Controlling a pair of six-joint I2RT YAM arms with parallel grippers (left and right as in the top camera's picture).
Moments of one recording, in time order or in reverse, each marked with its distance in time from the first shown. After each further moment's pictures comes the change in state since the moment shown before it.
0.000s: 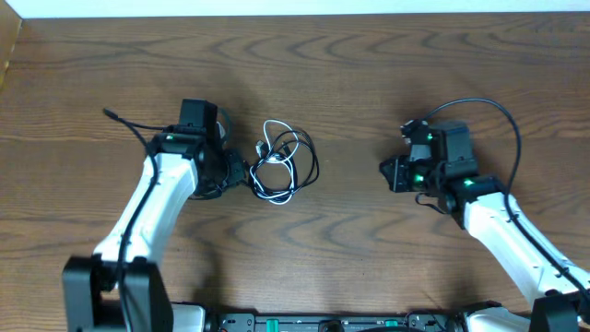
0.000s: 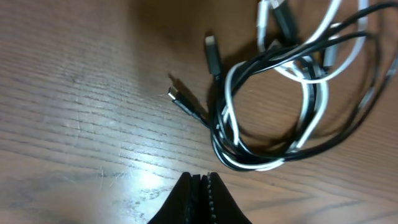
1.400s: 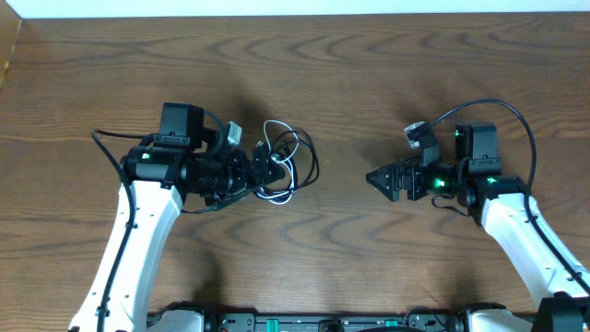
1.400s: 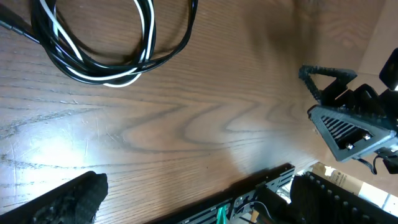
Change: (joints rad) left arm 0.002 -0.217 0.055 -0.179 0.459 0.023; right arm -0.149 -0.021 0.000 -0.076 -0.375 -0.270
